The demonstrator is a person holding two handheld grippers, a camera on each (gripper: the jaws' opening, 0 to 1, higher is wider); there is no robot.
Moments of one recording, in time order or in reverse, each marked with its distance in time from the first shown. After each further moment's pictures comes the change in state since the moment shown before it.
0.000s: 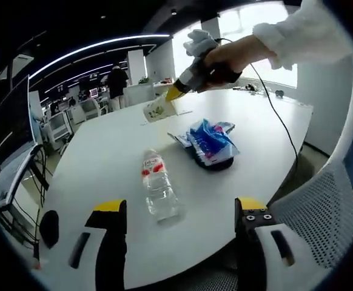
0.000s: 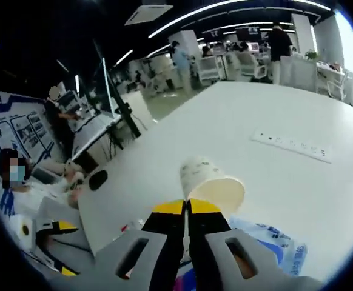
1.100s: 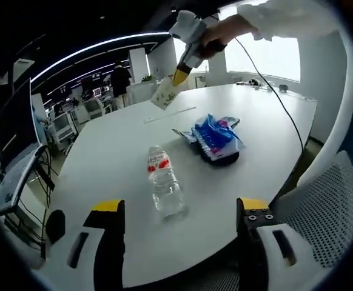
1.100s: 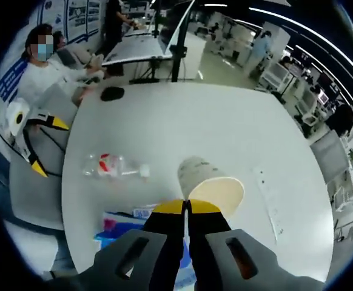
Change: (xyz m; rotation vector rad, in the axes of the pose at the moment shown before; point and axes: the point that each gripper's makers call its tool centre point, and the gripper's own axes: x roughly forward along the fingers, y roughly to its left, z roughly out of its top) left arm 0.000 0.009 -0.009 0.029 0.045 0.045; right arm 0.001 -0.024 0.015 -0.663 0.335 0.123
